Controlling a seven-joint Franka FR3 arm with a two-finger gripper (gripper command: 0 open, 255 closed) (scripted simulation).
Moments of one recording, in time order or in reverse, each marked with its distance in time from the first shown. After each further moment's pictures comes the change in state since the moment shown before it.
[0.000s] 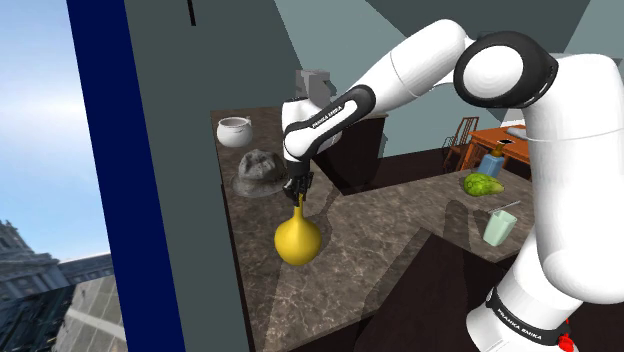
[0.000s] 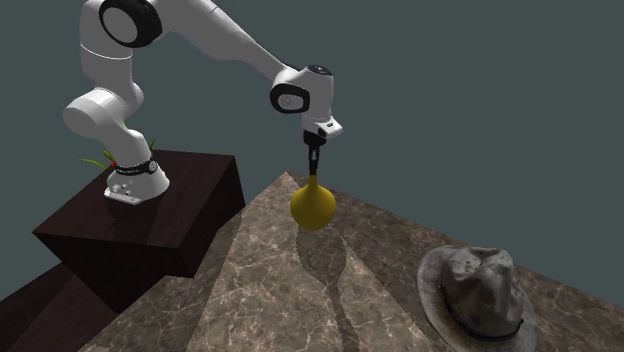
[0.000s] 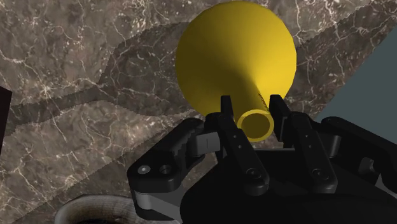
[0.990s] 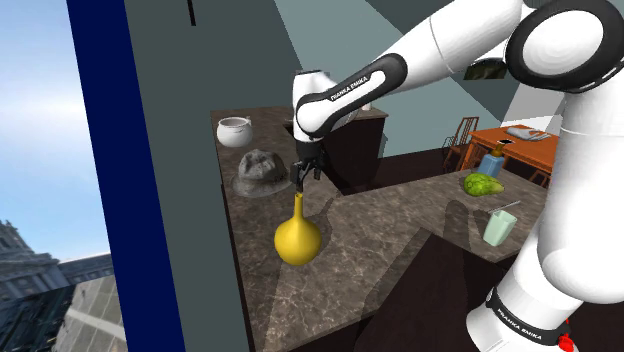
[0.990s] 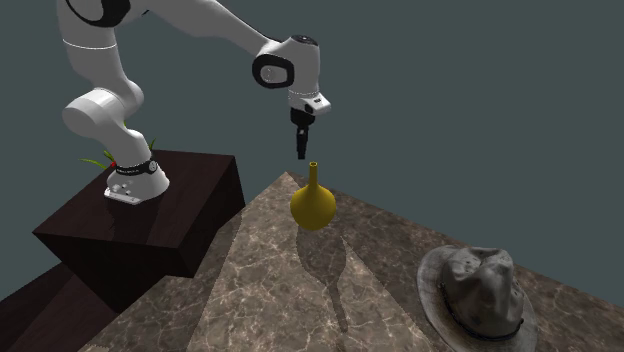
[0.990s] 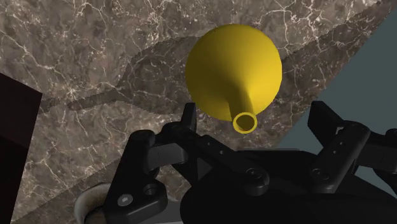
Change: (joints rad) arm -0.012 -0.213 0.006 -0.117 0.018 -0.082 -0.017
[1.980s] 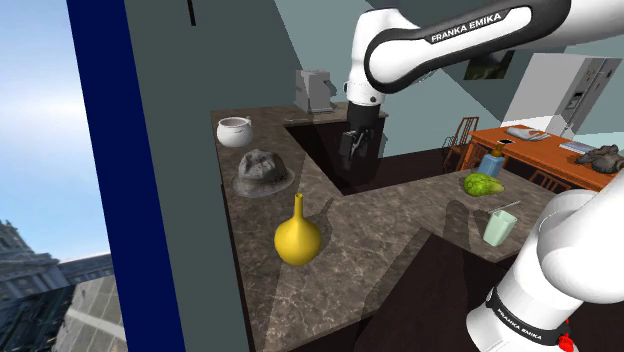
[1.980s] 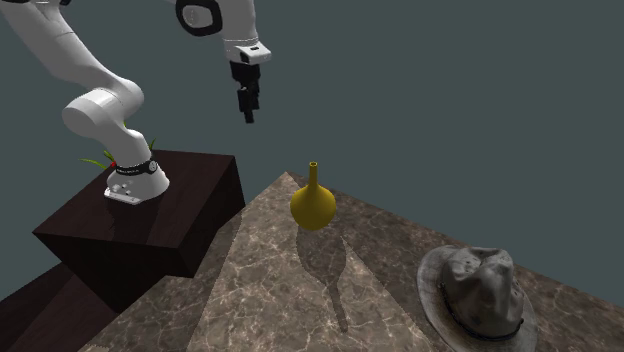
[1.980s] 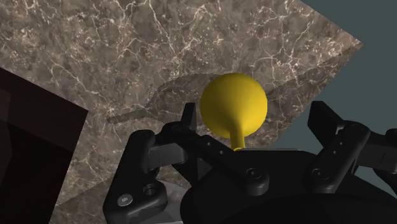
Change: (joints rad) arm -0.014 -0.595 -0.020 -0.362 0.040 -0.181 -0.067
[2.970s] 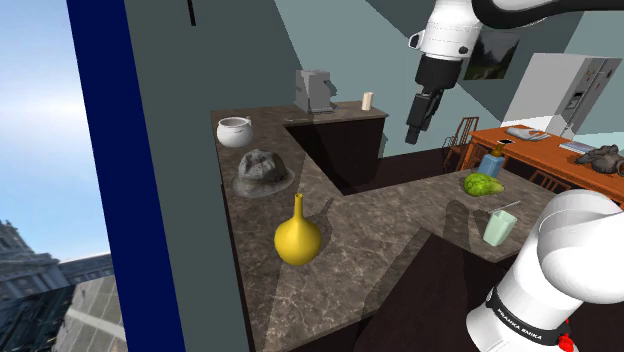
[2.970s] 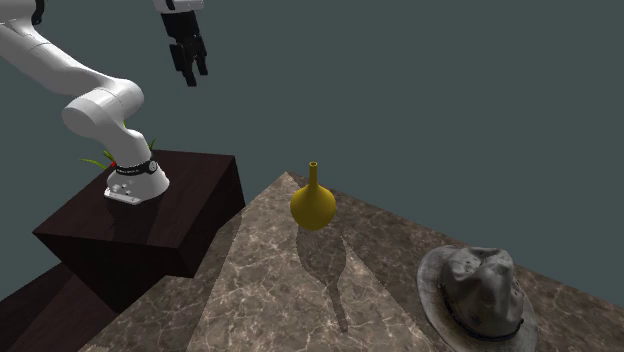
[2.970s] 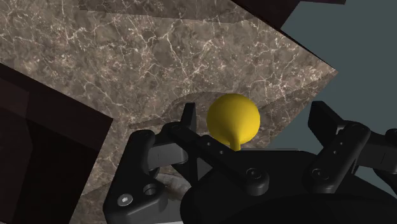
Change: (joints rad) arm -0.001 -0.471 -0.041 -0.084 -0.008 -0.342 -0.051
